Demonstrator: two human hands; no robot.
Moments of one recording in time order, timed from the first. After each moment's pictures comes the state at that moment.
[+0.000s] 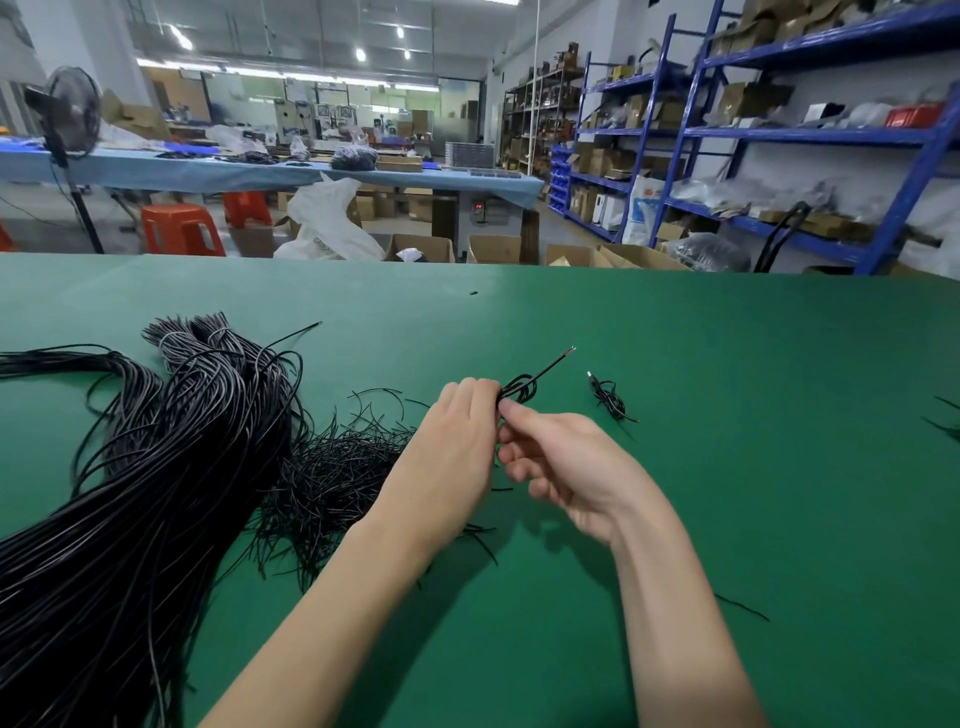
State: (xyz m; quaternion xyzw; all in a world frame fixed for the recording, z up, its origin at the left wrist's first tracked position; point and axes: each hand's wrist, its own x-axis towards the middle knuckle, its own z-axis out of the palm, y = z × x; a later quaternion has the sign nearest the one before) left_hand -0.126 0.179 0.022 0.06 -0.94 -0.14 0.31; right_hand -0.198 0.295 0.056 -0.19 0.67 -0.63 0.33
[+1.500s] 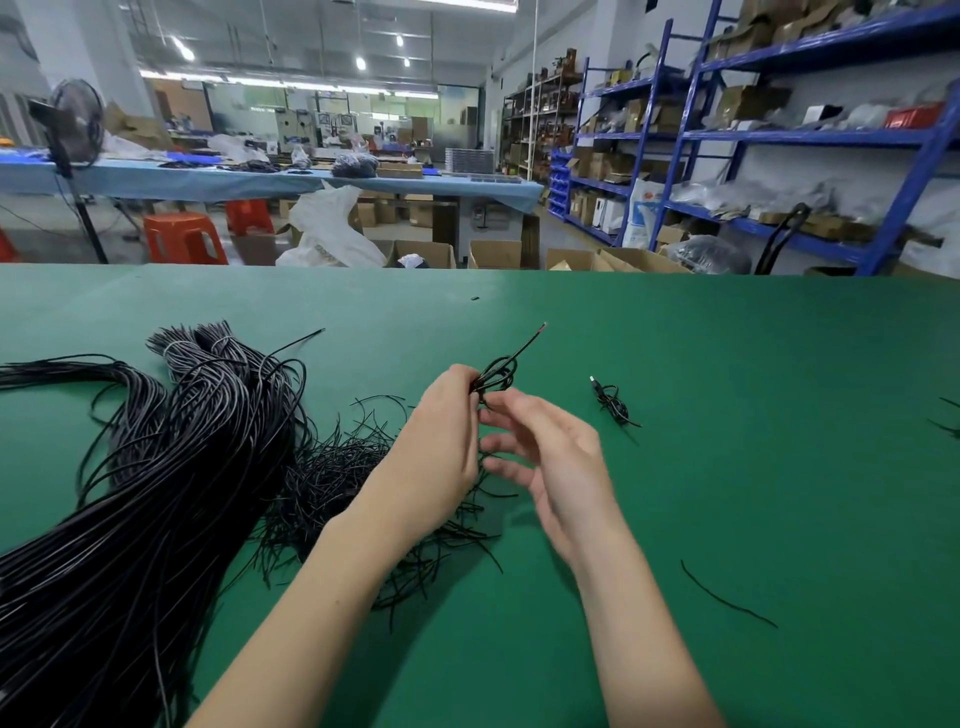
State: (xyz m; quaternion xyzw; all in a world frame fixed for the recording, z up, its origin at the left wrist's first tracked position) left_hand -0.127 0.161 0.030 0.06 -0.90 -0.26 0.34; right_hand -0.189 0.276 0.032 -0.19 0.53 -0.80 0.22
